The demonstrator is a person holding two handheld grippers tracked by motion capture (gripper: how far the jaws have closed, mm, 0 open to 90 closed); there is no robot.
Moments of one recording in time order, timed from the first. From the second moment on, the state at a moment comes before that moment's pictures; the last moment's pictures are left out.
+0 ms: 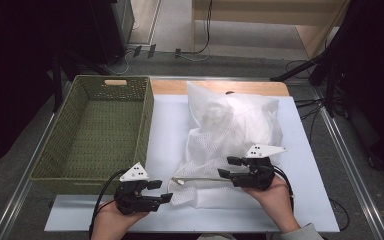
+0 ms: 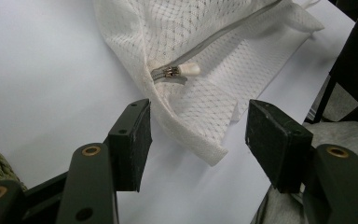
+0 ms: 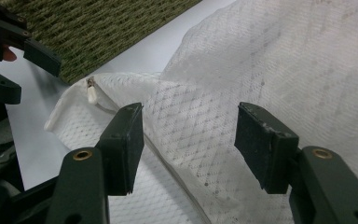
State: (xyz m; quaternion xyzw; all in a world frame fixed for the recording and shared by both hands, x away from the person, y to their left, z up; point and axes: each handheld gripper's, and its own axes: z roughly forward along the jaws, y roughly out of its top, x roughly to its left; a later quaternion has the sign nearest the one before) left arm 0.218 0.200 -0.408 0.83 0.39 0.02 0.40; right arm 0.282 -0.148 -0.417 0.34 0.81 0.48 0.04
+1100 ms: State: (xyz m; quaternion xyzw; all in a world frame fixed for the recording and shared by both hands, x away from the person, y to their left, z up) left arm 0.216 0.200 -0.404 0.83 0.38 0.02 0.41; right arm 0.275 -0.096 -0.412 0.27 0.83 0.48 0.01
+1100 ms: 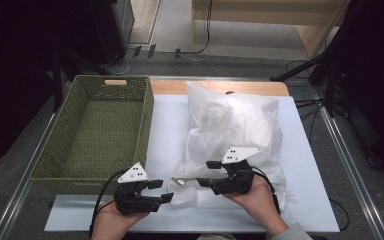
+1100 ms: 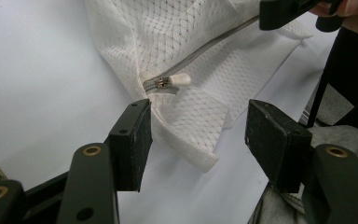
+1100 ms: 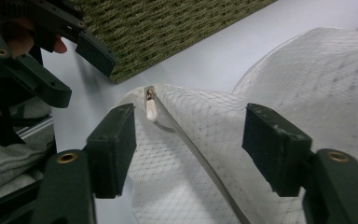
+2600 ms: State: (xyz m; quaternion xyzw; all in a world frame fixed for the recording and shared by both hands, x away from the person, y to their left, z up) left arm 0.217 0.196 -0.404 0.83 0.38 0.03 0.41; right arm 0.274 -0.030 -0.447 0.26 0.86 0.45 -0.01
